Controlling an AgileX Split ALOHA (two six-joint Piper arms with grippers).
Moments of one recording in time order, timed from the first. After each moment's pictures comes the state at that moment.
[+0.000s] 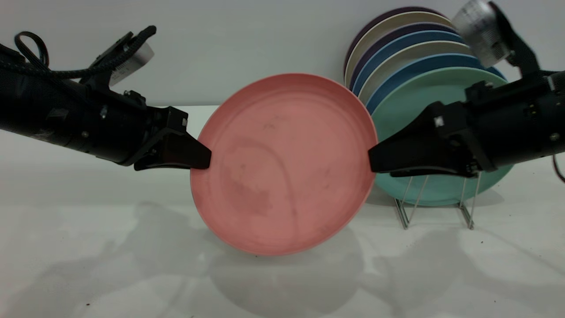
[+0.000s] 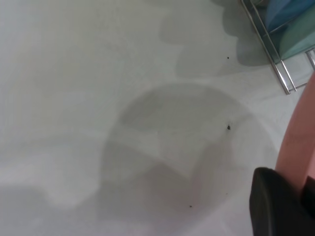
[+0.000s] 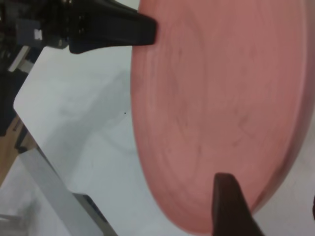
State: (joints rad) left arm -0.17 1.94 -0.81 -1.76 0.48 1.69; right arm 0.15 1.85 -0.67 1.77 0.82 -1.83
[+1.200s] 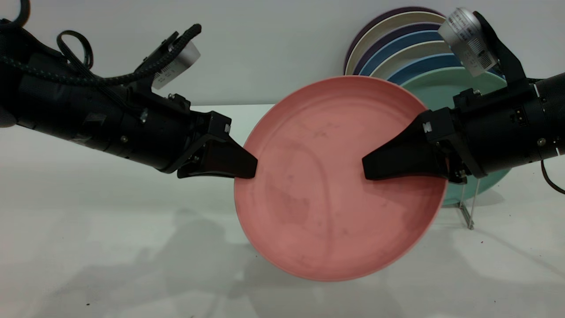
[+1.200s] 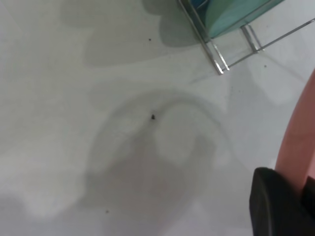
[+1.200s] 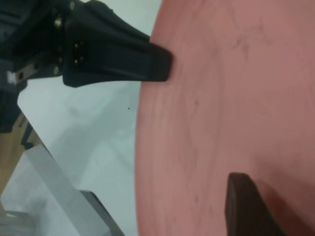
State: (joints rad) left arm -0.29 1.94 -0.82 -1.76 0.53 1.65; right arm 0.17 1.87 -0.68 1.77 0.82 -1.81
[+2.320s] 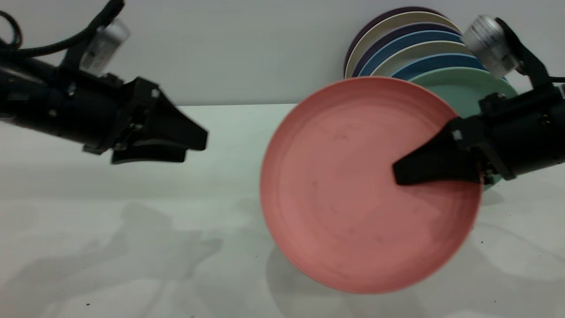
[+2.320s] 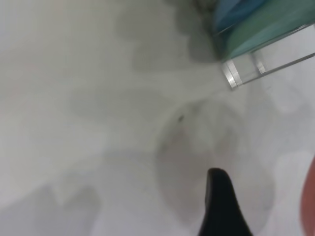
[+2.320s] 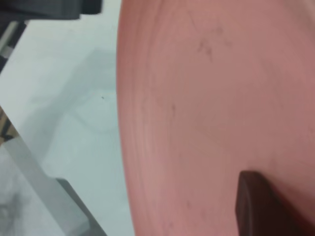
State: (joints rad) left arm -0.07 1.90 -0.82 -1.54 0.64 1.47; right arm 0.08 1.87 -0.68 1.66 0.81 -1.82
